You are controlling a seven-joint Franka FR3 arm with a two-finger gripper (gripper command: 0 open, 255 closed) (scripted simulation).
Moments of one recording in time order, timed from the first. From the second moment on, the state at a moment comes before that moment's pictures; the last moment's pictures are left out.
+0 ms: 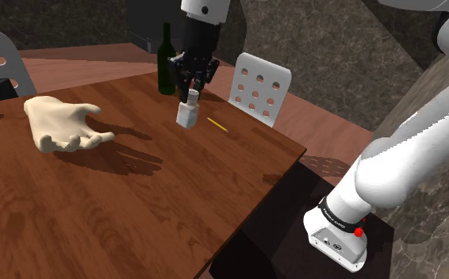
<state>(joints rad) 0.09 -0.14 0.48 -1.86 0.17 1.80 0.45</state>
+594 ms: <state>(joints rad) 0.19 0.31 0.53 -1.37 -0.06 1.71 0.61</state>
